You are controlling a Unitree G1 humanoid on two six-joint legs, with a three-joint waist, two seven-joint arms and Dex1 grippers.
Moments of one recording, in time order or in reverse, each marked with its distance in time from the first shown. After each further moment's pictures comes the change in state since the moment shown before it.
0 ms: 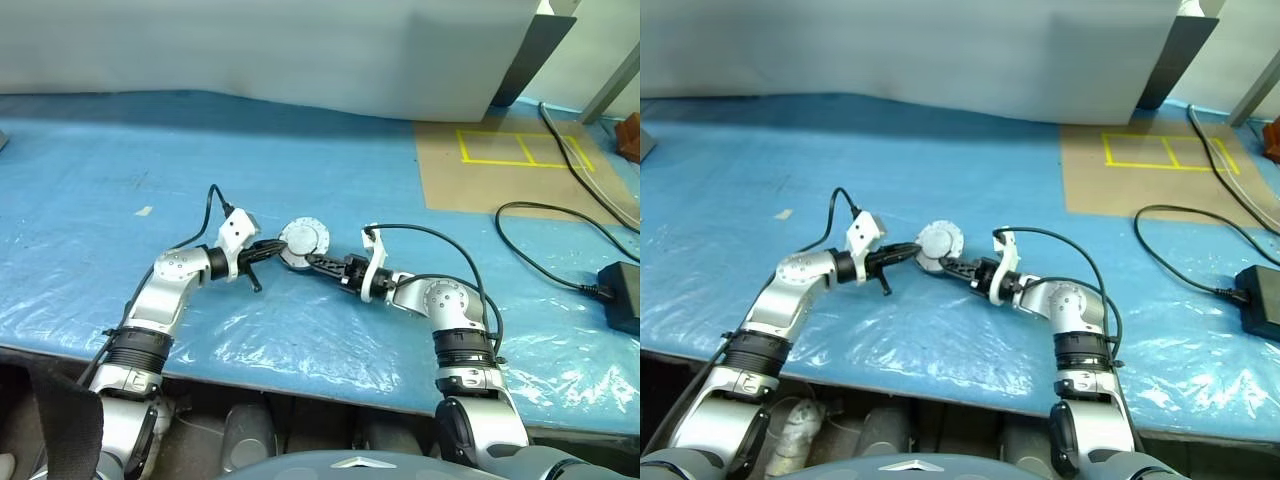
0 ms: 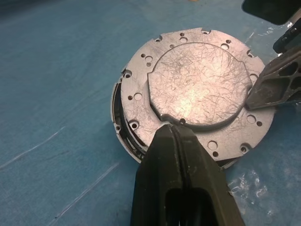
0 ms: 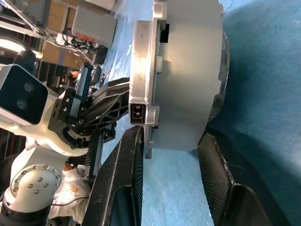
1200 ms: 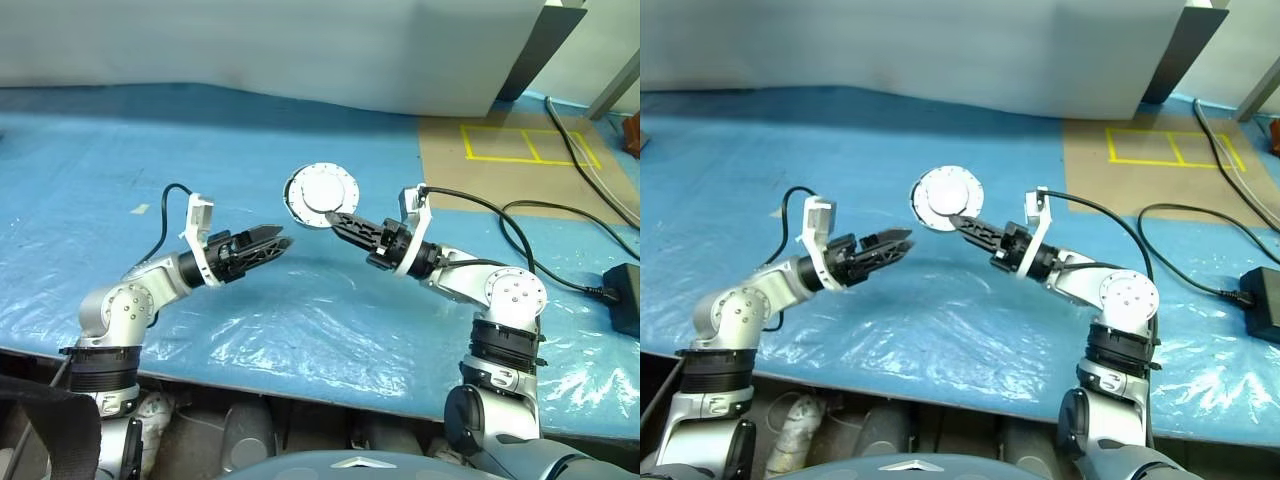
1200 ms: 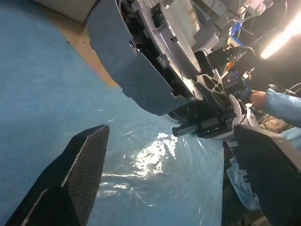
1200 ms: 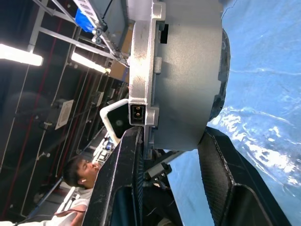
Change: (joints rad) left arm 0.085 -0.017 0.284 -0.335 -0.750 0.716 0.016; right arm -0.042 -0.048 -0.237 -0.291 0.581 0.295 -0.289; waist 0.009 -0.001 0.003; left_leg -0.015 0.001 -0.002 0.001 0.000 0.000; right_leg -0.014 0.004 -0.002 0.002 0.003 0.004
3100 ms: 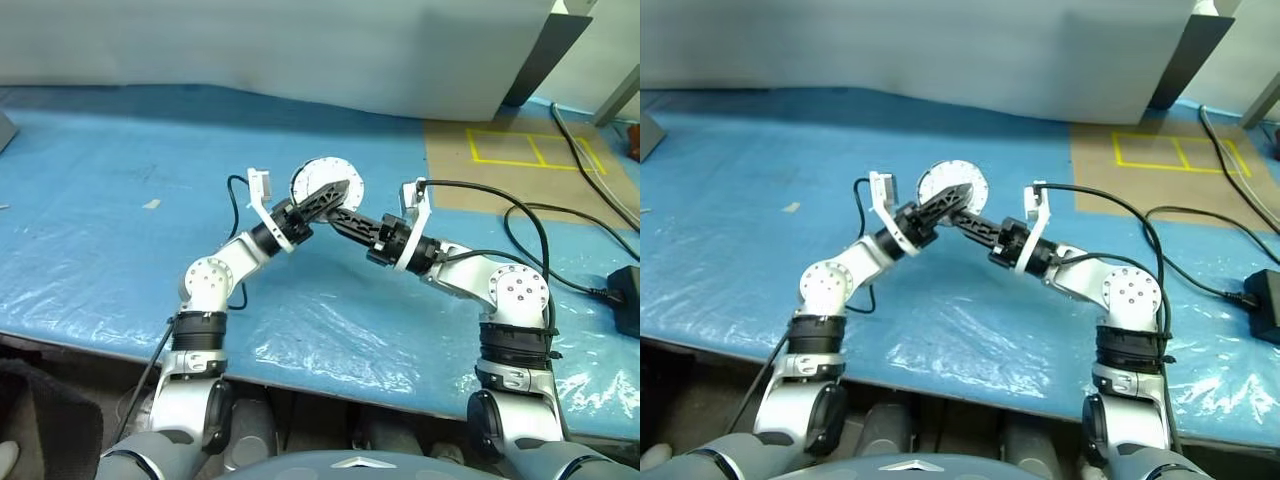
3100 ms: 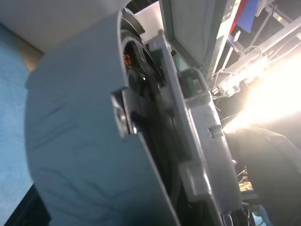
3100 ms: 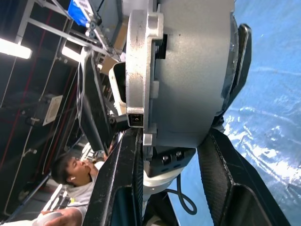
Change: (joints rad) left arm -0.258 -0.409 0.058 0.269 -0.051 -0.070 0.274; right arm 0.030 -0.137 0.173 0.005 0.184 -0.185 -0.118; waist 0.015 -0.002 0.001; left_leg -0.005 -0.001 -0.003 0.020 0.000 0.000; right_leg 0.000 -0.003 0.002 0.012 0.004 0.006
